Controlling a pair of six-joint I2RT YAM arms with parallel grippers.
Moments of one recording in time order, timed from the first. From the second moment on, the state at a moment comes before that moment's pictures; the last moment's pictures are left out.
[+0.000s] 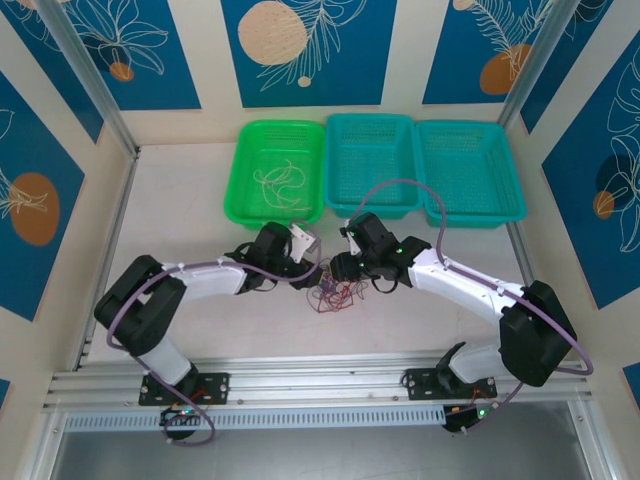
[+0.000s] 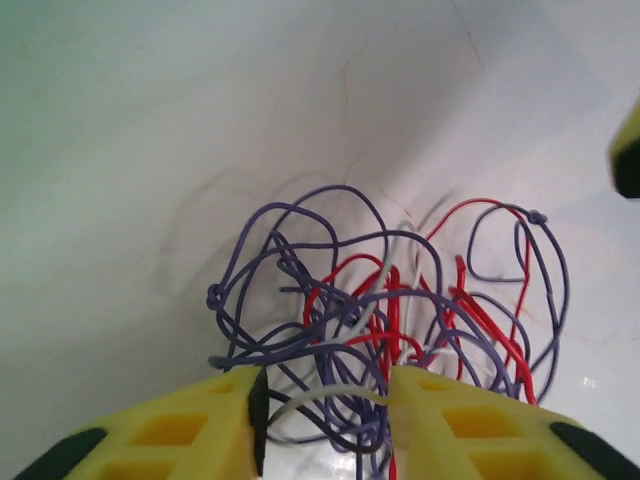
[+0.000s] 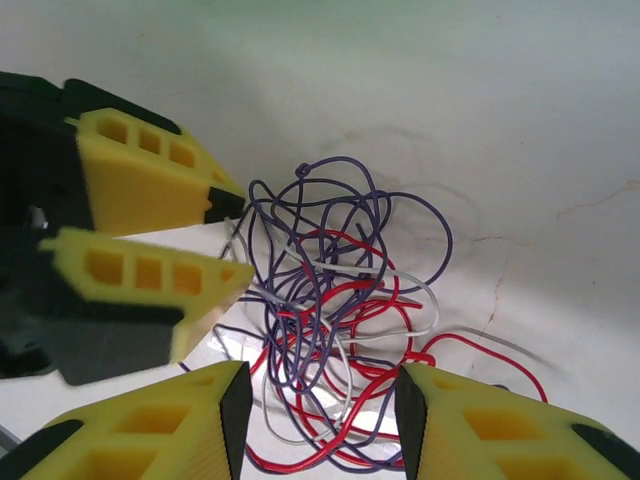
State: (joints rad) left arm -0.68 1.63 0.77 0.10 0.40 -0.20; right arm 0.72 1.36 0.90 -0.53 -0.09 0.46
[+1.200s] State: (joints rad) left arm -0.51 1.35 0.53 0.07 0.33 -0.27; right arm 0.47 1.49 0.75 -0.46 -0.12 0.70
